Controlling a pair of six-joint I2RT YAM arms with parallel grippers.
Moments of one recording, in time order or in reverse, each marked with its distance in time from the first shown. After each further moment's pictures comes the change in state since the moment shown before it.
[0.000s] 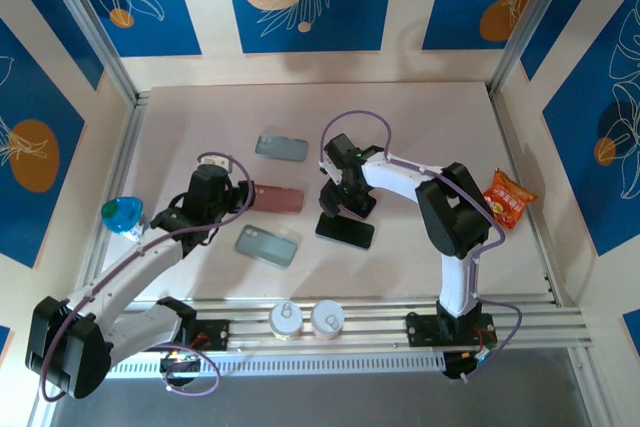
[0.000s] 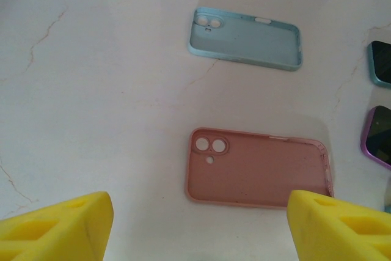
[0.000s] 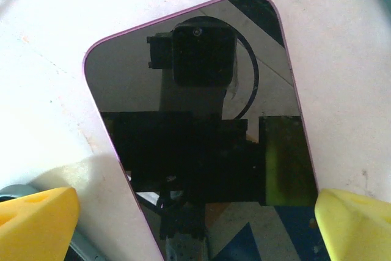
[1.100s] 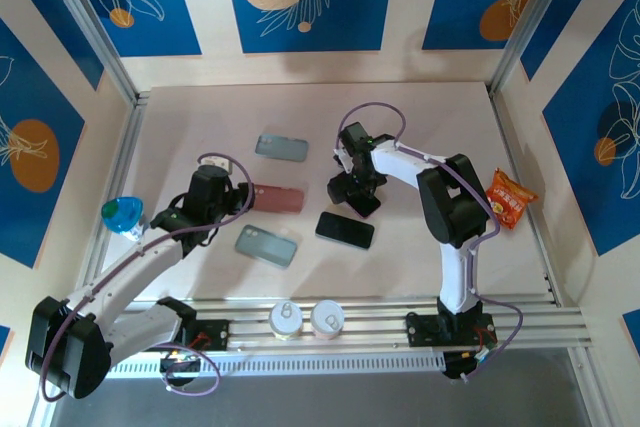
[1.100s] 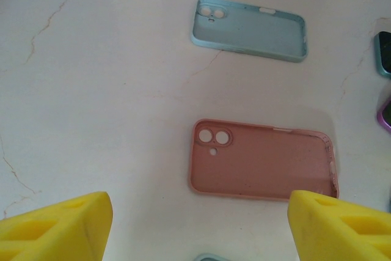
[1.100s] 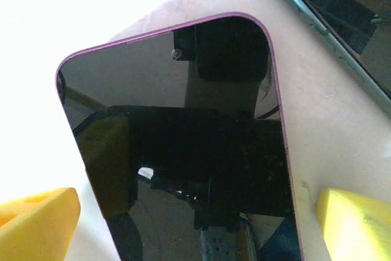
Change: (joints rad) left arm 0.000 0.000 0.000 -0.025 0.000 -0.003; right arm -0.114 0.074 0.074 -0.044 -0.095 0.087
